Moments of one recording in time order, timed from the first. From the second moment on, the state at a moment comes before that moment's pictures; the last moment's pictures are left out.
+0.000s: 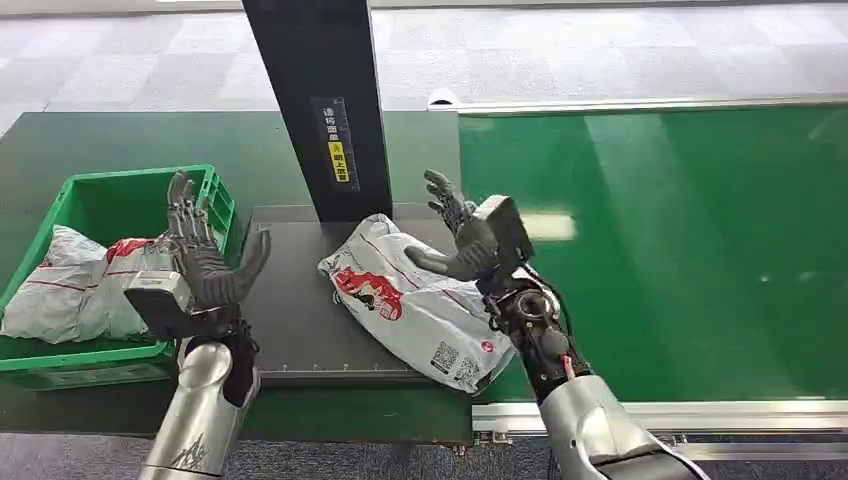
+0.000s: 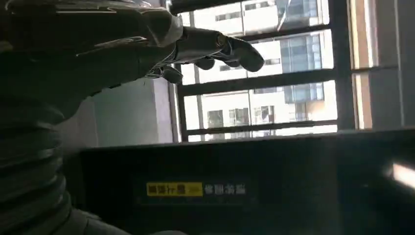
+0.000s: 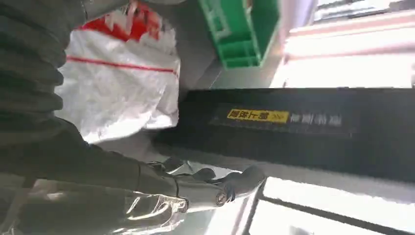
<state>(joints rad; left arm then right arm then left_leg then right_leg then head) -0.32 -0.10 -0.10 -1.24 0.03 0.22 -0.68 -0.73 0.24 0.18 -0.48 0.11 0.35 -0.47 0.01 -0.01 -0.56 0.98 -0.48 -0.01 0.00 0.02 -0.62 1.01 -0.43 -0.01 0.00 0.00</state>
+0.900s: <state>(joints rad) -0.48 -0.09 -0.54 -0.76 -0.55 0.15 -0.29 -0.63 0.18 0.20 -0.77 -0.06 0.01 -0.36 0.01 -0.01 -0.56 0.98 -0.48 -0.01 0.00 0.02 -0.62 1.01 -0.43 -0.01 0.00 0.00</state>
